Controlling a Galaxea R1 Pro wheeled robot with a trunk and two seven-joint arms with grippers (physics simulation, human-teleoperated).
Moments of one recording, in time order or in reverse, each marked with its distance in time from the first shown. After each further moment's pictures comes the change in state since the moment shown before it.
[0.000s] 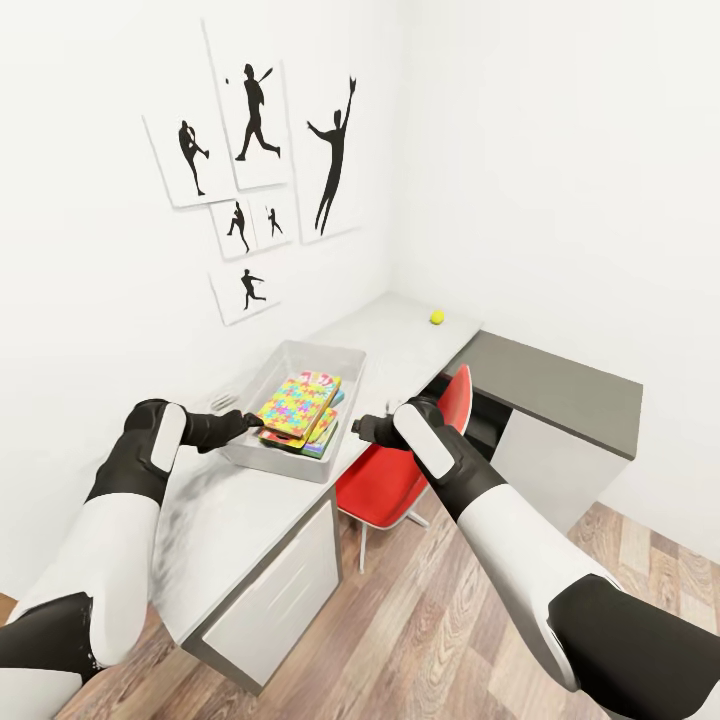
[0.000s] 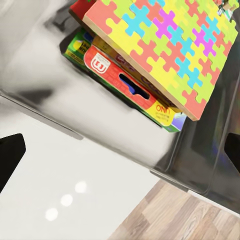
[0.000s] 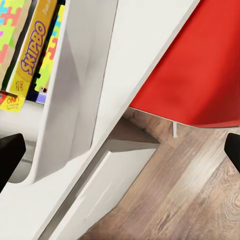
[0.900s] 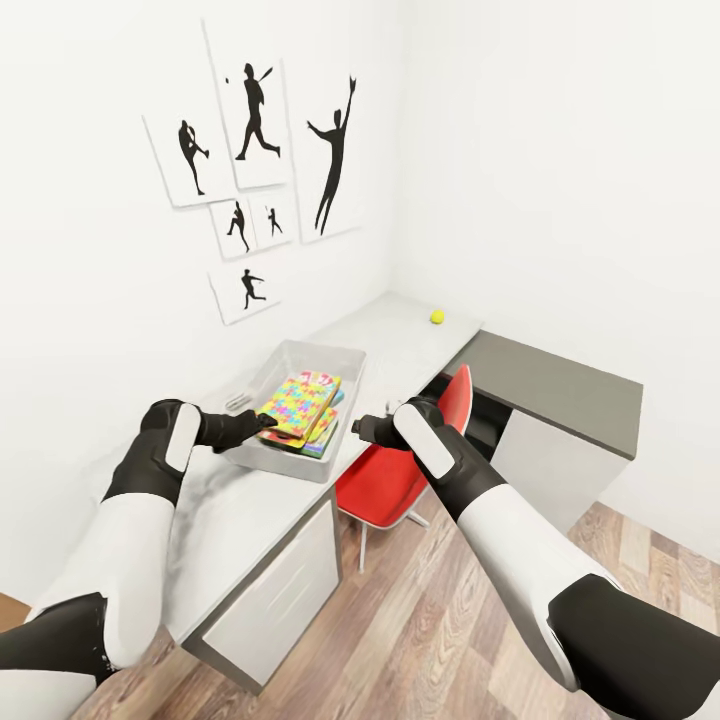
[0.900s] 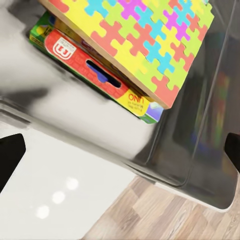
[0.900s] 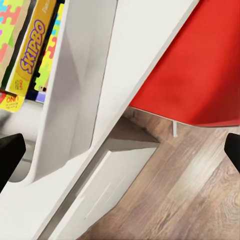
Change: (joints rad) left arm 0.000 -0.048 0.000 0.000 0.000 0.000 0.000; right arm 0.000 0.000 -0.001 0.000 -0.001 0.002 0.000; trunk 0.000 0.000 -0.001
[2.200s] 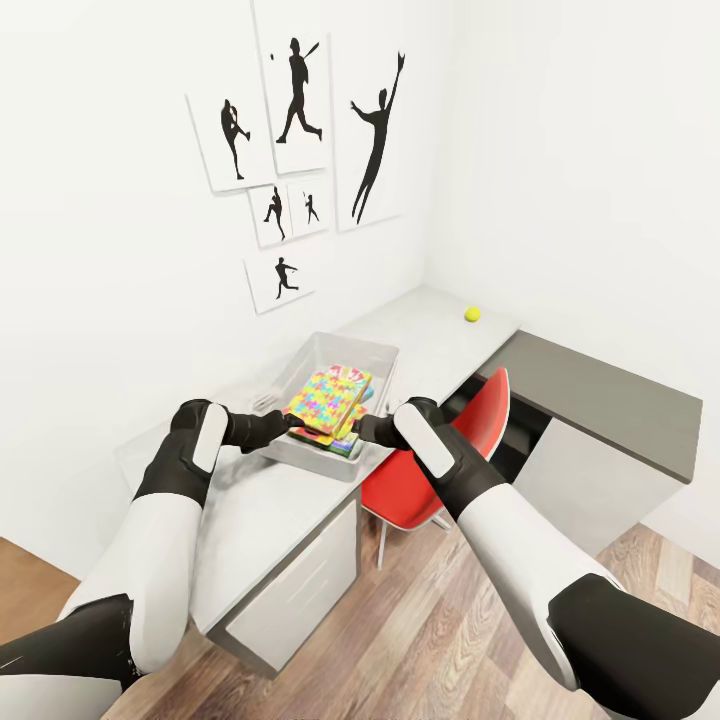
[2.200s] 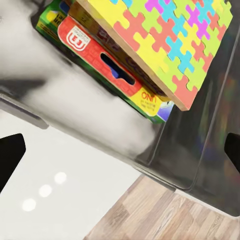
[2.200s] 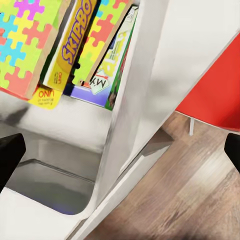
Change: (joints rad) left arm 0.000 -0.091 -0.005 0.001 -0.002 0.000 0.004; right arm -0.002 0.000 -0.002 0.002 0.000 0.000 0.000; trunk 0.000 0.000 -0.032
